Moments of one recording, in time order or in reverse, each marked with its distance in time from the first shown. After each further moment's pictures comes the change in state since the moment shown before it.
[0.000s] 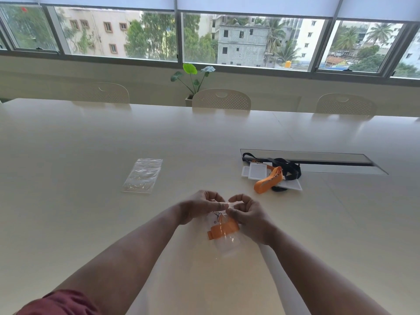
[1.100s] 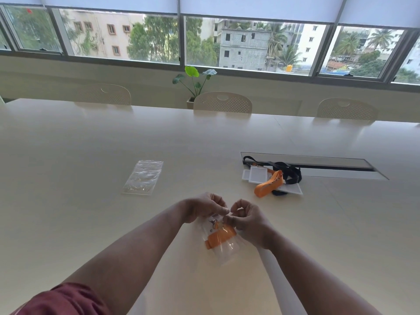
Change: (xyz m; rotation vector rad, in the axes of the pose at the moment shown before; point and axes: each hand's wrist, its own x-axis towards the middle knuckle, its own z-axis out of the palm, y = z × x) left_hand 0.013 0.013 0.001 0.082 -0.078 -0.153; right_hand 0.004 0.008 -0.010 -0.157 -0.037 0.002
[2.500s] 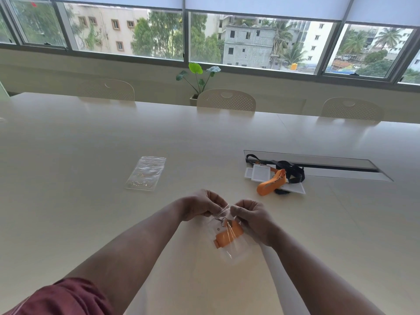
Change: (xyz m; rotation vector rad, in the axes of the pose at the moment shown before) left_hand -0.002 -0.015 -0.007 -0.052 0.067 0.074; right_hand 0.002 -0.003 -0.001 0.121 0.025 0.048
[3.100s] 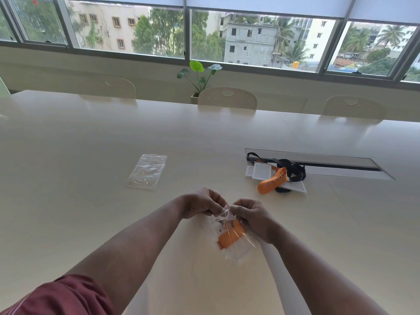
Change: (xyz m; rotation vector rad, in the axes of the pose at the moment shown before) left_hand -0.004 0.004 0.000 0.059 -0.049 -0.022; right_hand 0.000 -0.005 -0.001 -0.111 -0.084 0.036
